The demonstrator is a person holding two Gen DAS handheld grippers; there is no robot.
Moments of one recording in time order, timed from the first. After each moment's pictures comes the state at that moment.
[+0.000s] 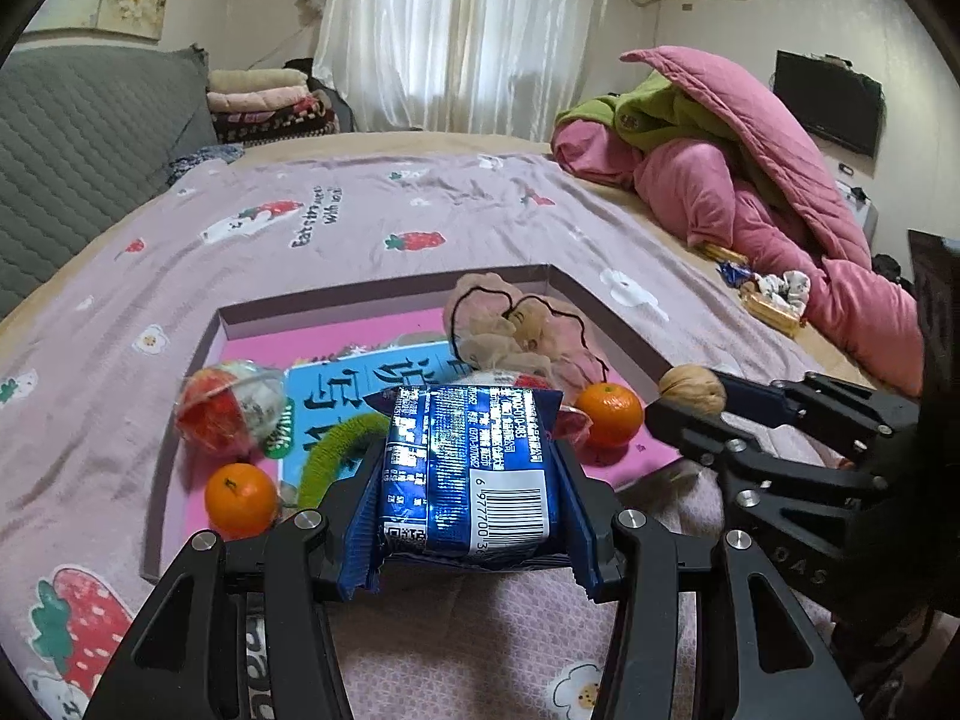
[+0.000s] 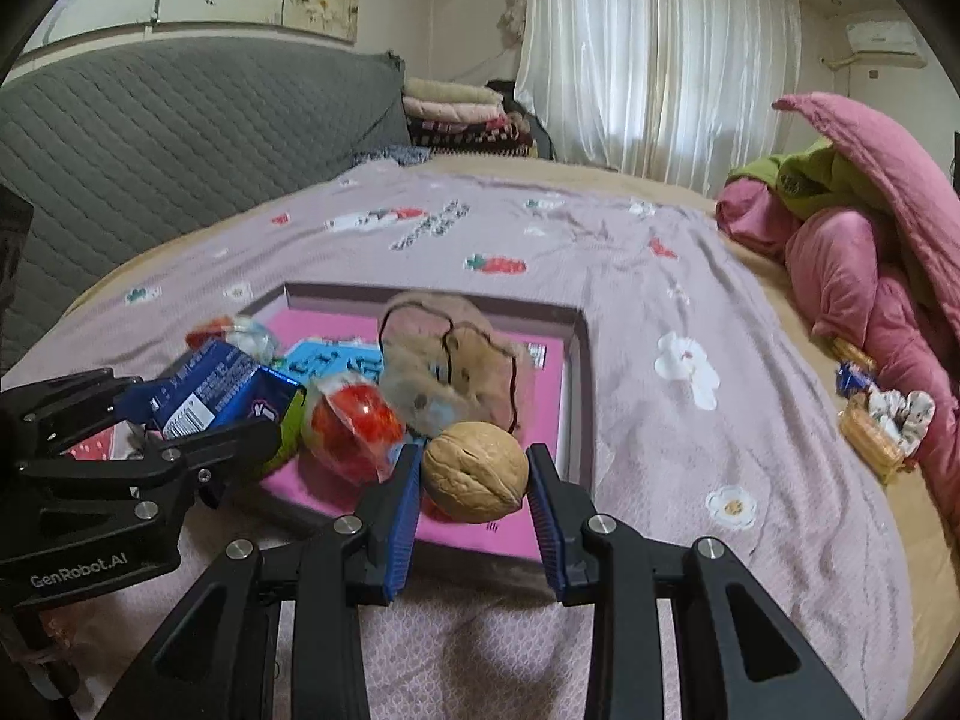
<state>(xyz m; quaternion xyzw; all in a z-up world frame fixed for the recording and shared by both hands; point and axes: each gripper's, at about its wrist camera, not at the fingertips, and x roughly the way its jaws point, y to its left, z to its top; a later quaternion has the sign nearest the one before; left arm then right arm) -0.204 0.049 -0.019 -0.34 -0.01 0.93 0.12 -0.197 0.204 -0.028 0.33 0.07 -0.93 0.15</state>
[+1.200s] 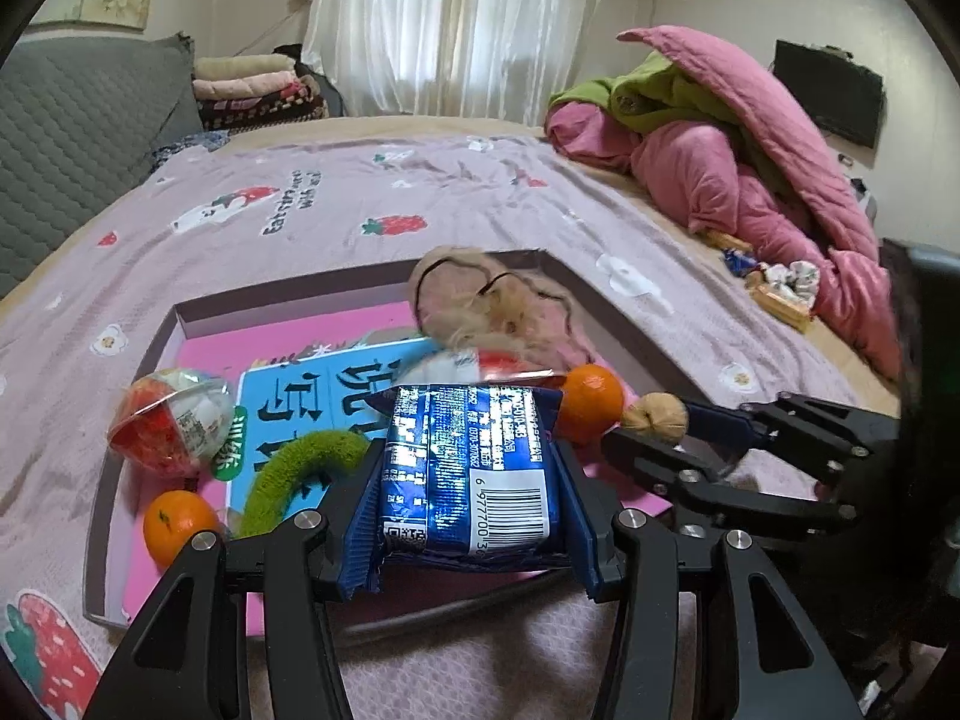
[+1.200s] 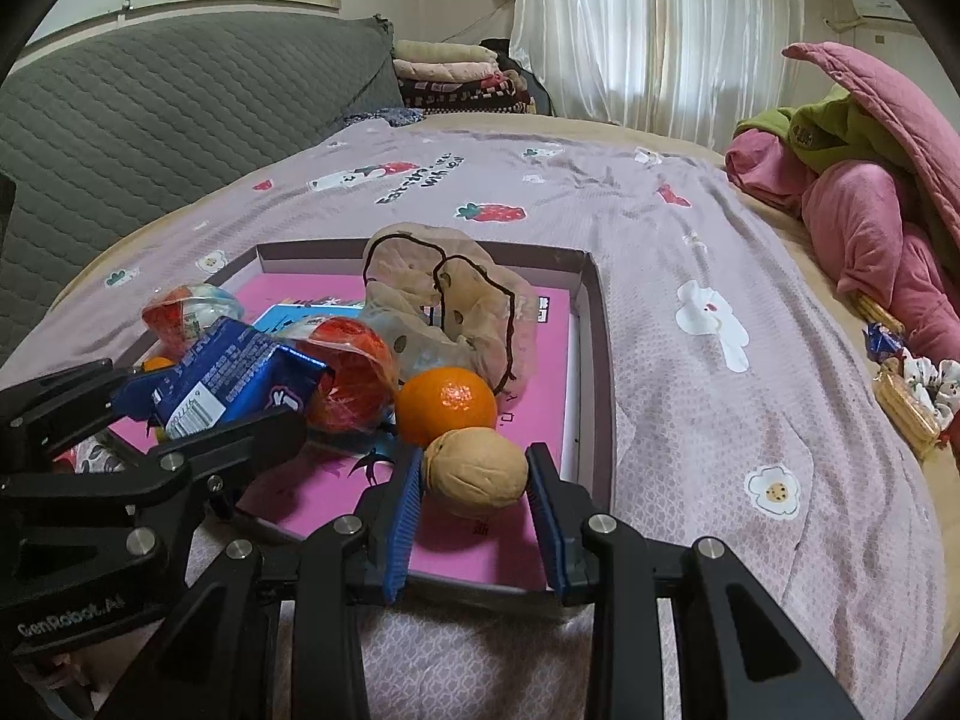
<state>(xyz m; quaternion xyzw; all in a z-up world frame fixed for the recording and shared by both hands) -0.238 0.067 -0.037 -0.36 -0.01 0.93 0.12 -0.227 0.204 -0.052 0.36 0.06 -0.92 0.15</state>
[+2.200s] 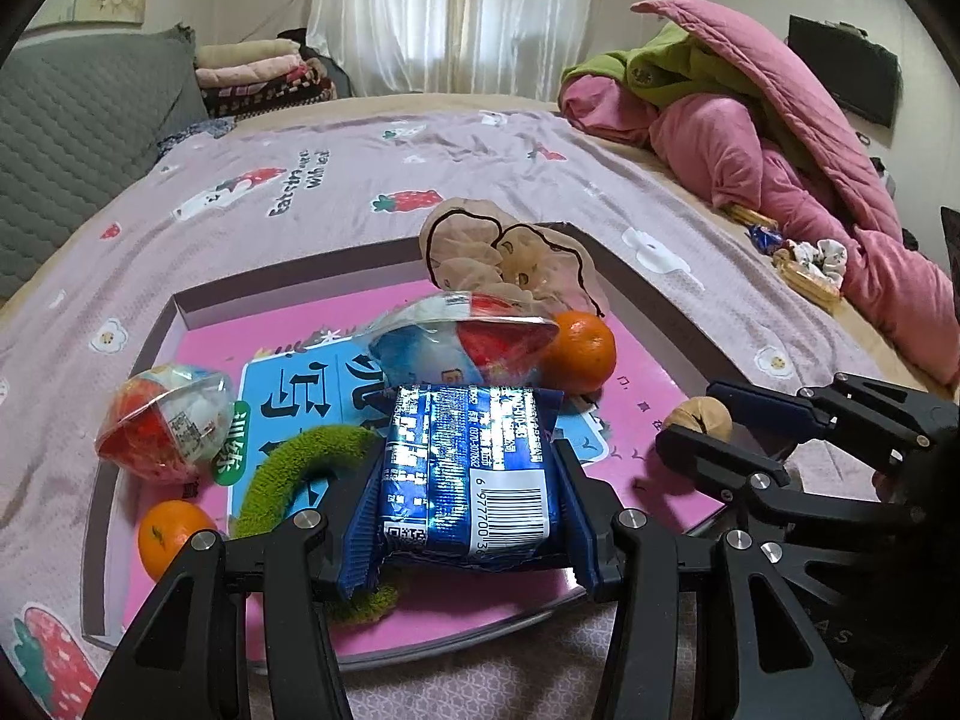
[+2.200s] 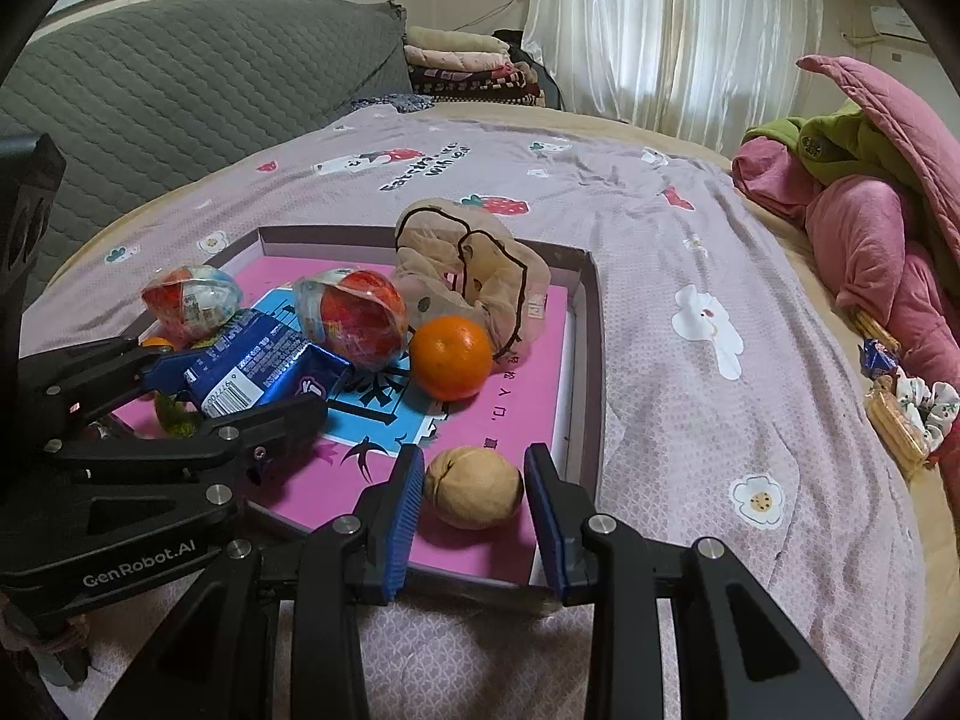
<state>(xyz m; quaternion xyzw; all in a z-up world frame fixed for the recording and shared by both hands) -0.255 0.070 -0.047 -0.38 0.01 0.92 0.11 -0.228 0.204 -0.050 0.37 0.08 -0.91 0.15</state>
